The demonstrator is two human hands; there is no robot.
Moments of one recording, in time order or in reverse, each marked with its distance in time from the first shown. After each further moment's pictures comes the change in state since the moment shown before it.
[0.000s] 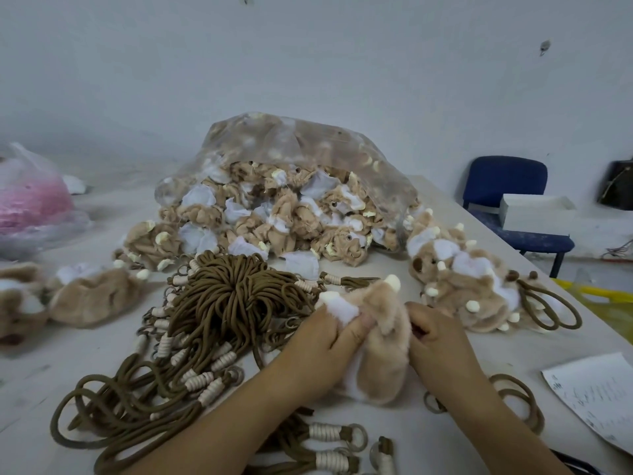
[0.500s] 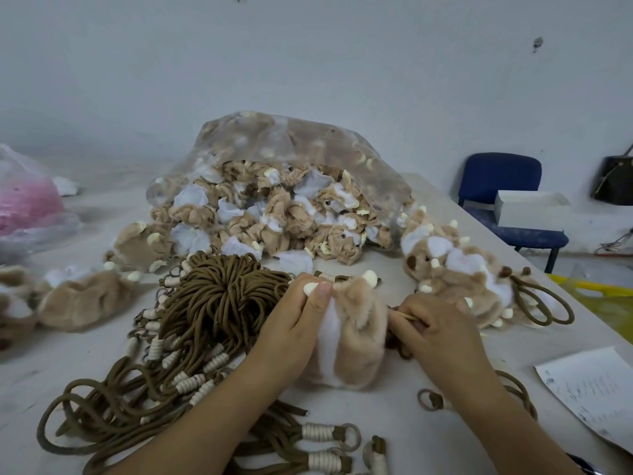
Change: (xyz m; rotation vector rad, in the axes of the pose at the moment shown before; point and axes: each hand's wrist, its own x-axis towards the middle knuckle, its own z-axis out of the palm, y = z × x) left_hand 0.004 -0.016 -0.010 -0.154 0.249 -0.028; right_hand 0.004 0.008 -0.013 -0.263 0.028 -0.026
